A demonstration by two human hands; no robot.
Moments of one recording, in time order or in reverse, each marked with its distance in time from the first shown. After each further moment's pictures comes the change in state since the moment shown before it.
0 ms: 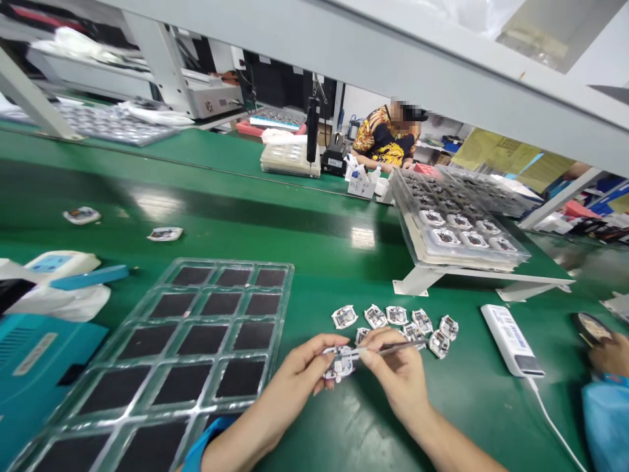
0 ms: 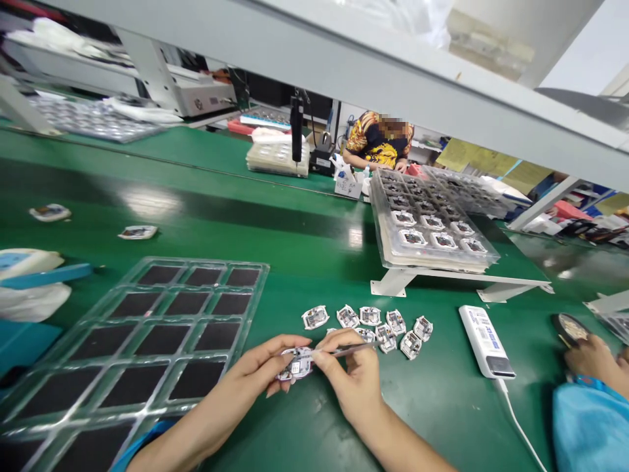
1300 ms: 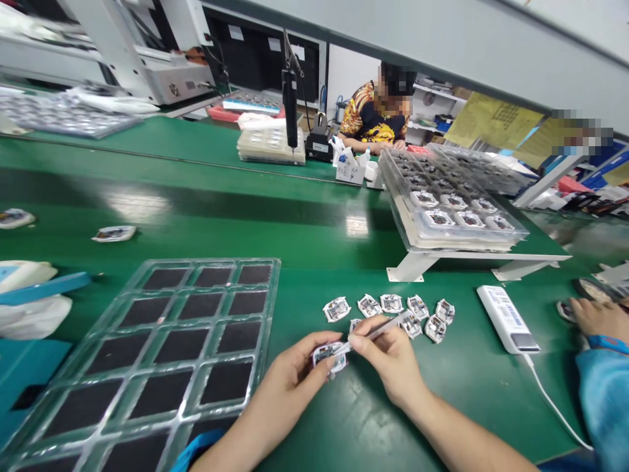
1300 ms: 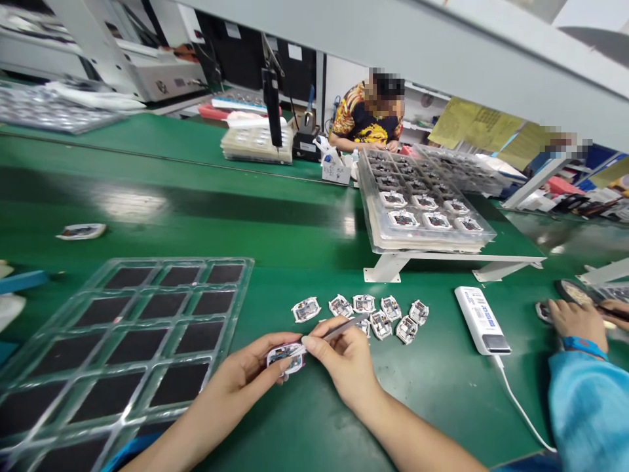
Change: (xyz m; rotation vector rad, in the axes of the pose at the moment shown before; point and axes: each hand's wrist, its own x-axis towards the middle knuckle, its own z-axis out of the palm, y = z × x) left_hand 0.005 -0.012 -0.001 0.136 -0.012 0.111; right_hand 0.006 0.005 -0.001 0.161 0.062 0.368
